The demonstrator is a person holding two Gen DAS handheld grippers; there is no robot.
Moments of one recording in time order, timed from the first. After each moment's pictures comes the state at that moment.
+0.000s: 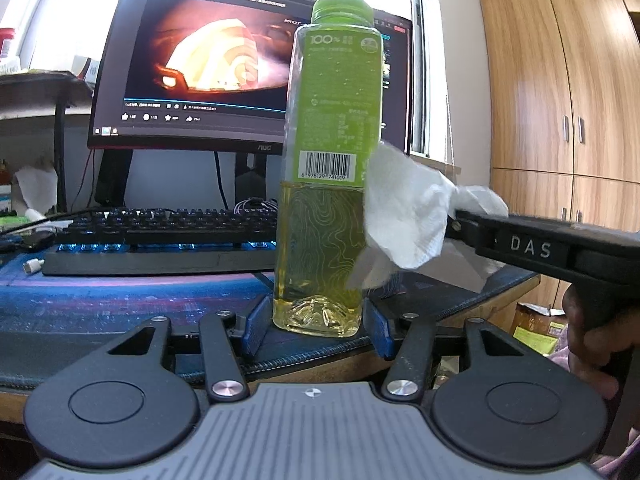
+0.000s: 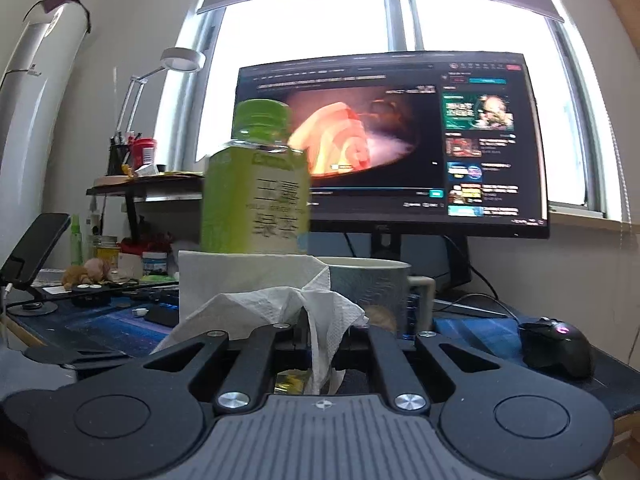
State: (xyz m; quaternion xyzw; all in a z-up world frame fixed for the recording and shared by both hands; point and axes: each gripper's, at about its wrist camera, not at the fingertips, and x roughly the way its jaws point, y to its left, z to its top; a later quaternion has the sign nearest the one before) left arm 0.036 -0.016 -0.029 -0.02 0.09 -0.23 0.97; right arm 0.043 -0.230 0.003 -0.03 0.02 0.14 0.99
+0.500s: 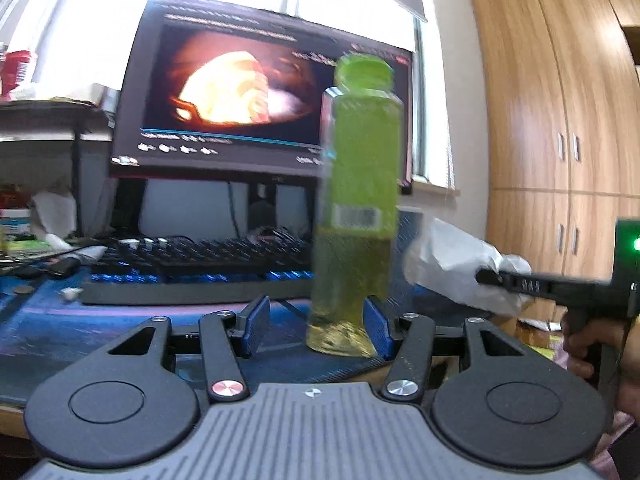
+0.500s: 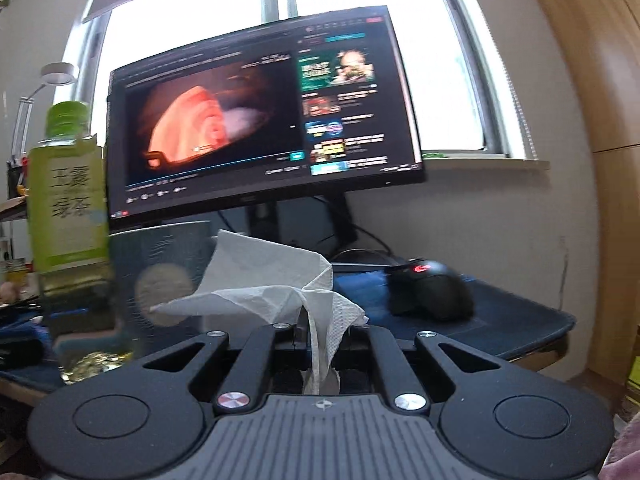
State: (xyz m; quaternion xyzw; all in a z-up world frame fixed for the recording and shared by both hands) left arm 0.021 0.014 -0.015 -0.03 0.06 -0.22 0.97; right arm 0.057 -0.314 -0.018 0.04 0.06 0.01 1.00
